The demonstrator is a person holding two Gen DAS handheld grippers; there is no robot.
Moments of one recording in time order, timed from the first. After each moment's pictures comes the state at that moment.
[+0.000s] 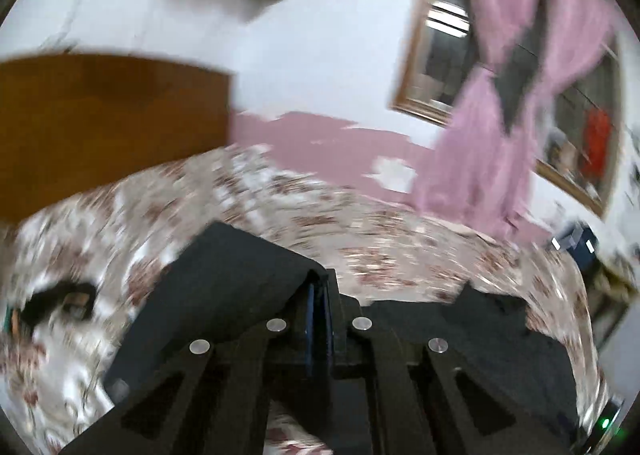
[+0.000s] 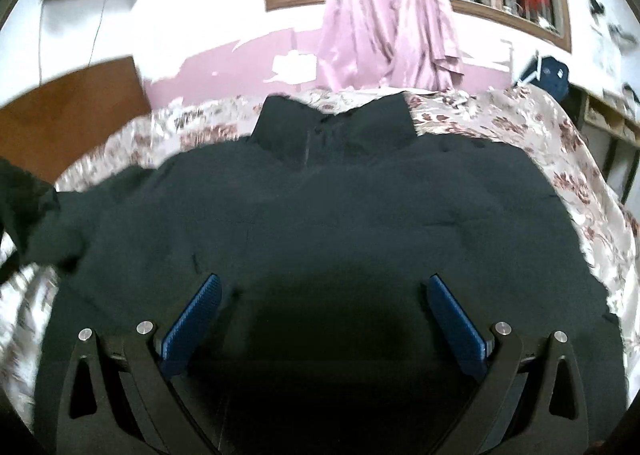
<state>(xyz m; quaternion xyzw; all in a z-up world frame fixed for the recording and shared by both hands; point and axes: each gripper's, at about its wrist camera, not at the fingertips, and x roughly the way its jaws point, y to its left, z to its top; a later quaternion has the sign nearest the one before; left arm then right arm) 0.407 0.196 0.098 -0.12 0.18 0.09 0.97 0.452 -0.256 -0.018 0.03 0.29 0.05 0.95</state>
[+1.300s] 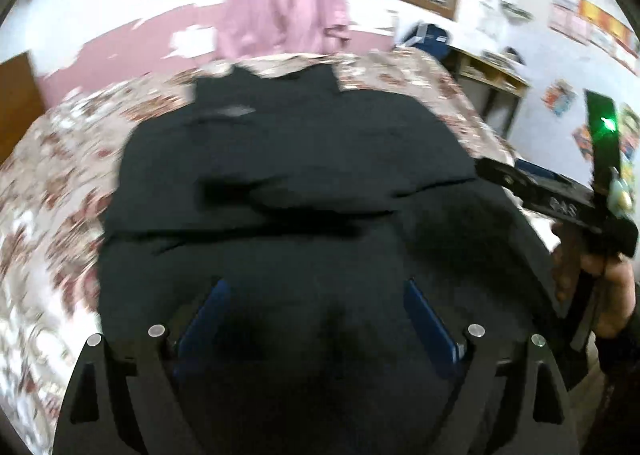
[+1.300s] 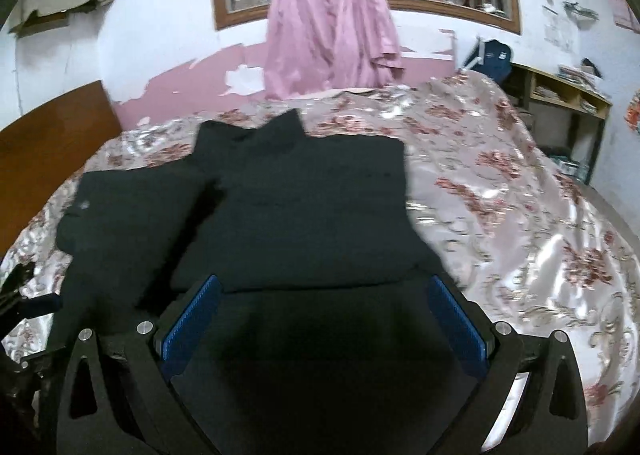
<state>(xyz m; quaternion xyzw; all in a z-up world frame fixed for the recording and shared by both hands) 0.340 0.015 -0.031 0.01 0.39 -0.17 0.91 0.378 -0.345 -0.003 0.04 0.31 0.01 0.95</state>
